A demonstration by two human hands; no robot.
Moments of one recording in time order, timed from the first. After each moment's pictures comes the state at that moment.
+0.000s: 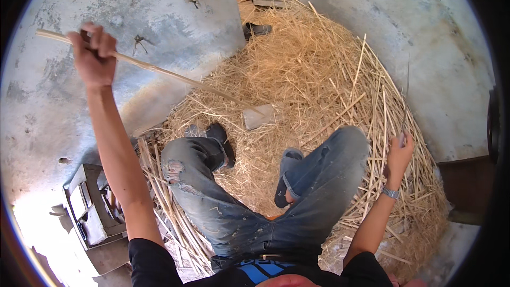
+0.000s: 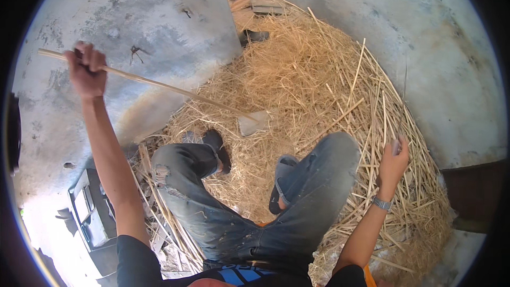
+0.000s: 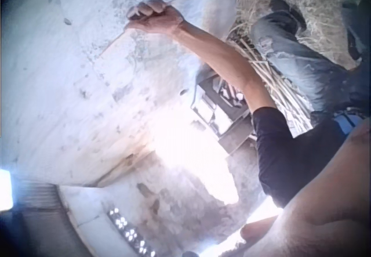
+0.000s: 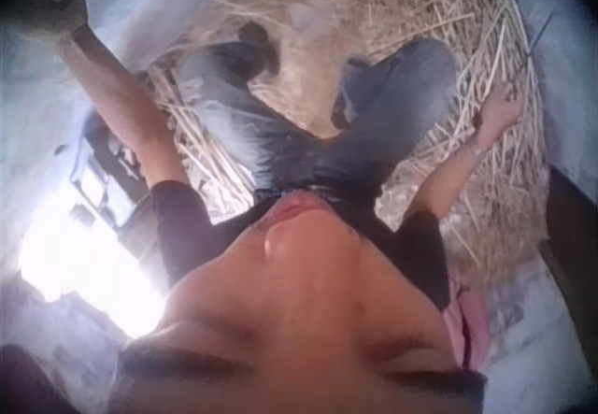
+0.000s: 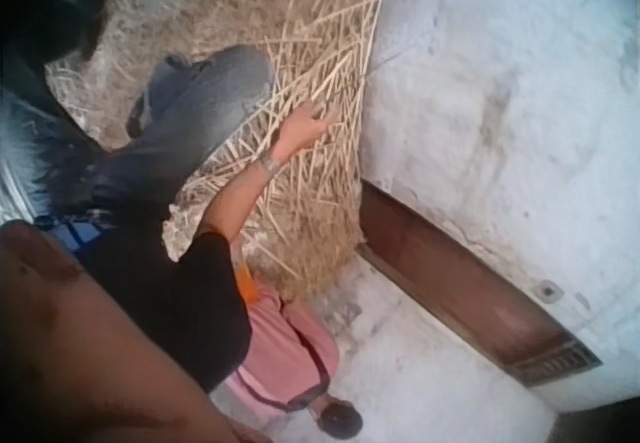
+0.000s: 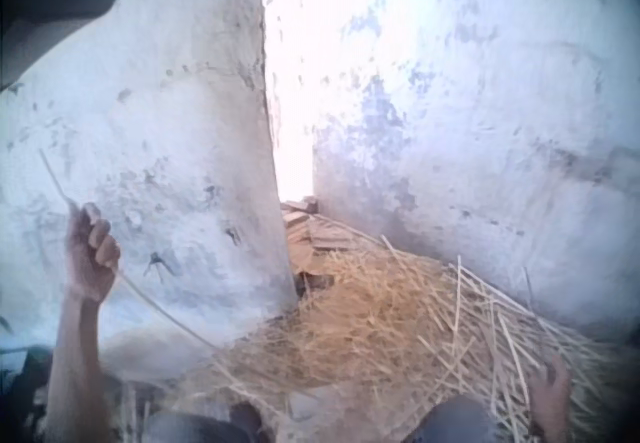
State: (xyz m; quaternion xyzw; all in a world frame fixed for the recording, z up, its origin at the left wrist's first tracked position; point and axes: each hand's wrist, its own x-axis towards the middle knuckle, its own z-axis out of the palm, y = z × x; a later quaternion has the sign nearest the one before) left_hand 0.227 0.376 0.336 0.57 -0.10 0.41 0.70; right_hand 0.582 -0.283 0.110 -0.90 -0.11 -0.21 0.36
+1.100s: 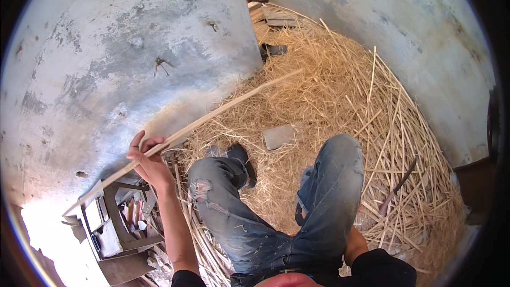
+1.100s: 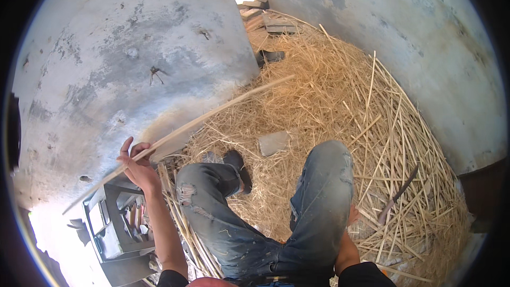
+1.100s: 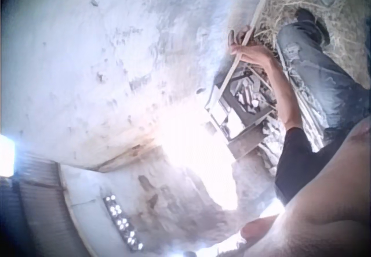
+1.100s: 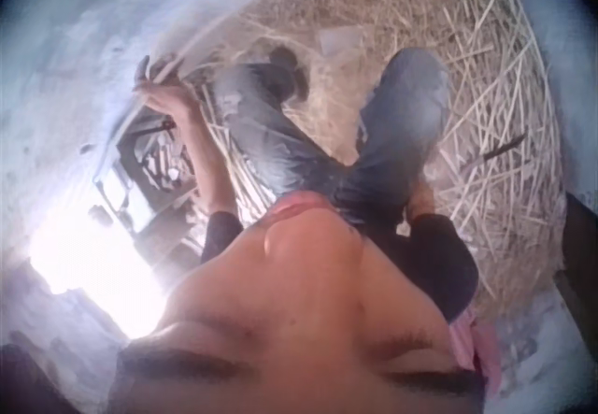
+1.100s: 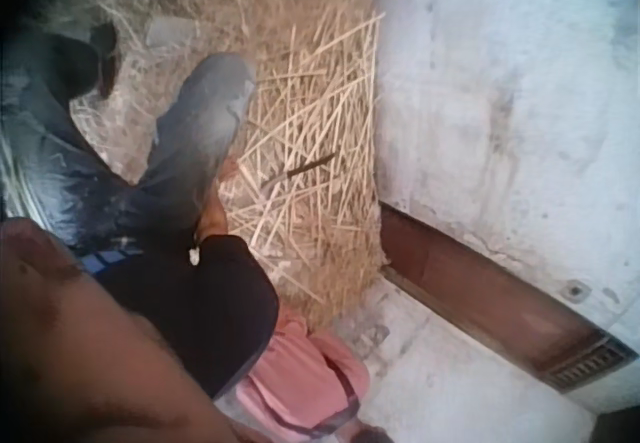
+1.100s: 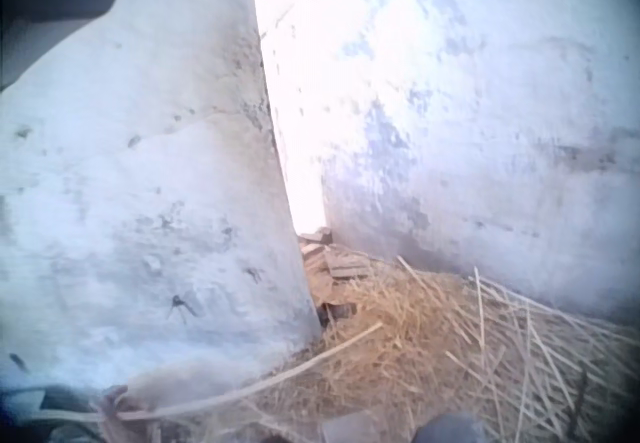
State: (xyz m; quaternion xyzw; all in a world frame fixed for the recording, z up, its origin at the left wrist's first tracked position) left_hand 0.141 0.235 0.202 0.60 0.33 0.60 0.41; right_hand 0.374 -0.273 -0.250 -0.97 0.08 0.22 0.08
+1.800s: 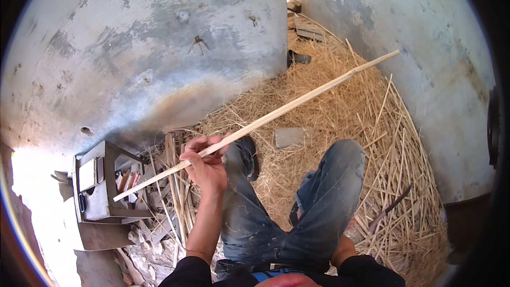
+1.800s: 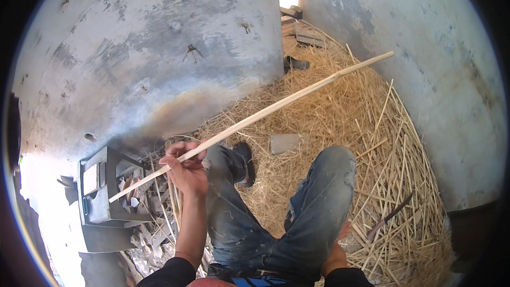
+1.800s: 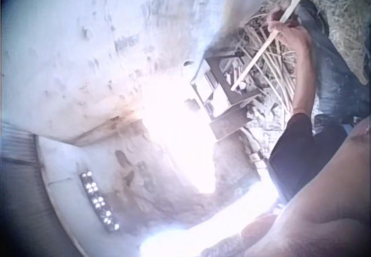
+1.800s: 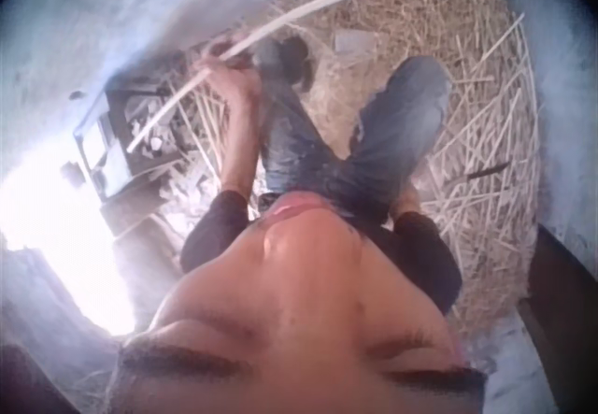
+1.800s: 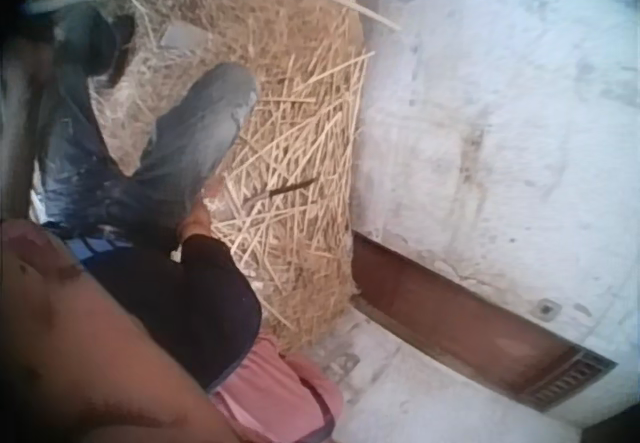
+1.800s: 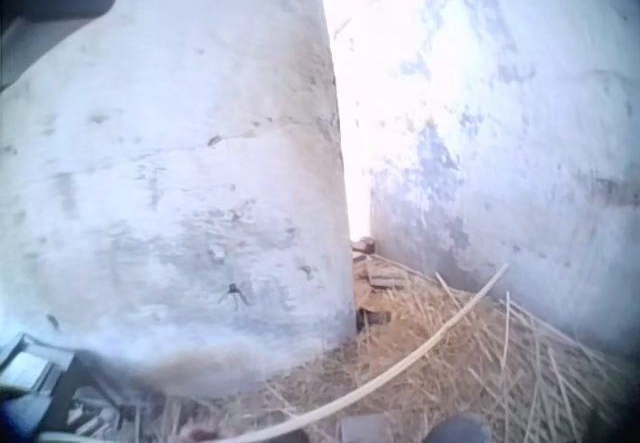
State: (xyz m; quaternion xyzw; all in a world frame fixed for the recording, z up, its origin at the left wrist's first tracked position) left_hand 0.149 0.112 0.186 0.42 0.20 0.64 0.61; right_hand 0.366 -0.279 -0.255 -0.97 0.03 0.21 0.07
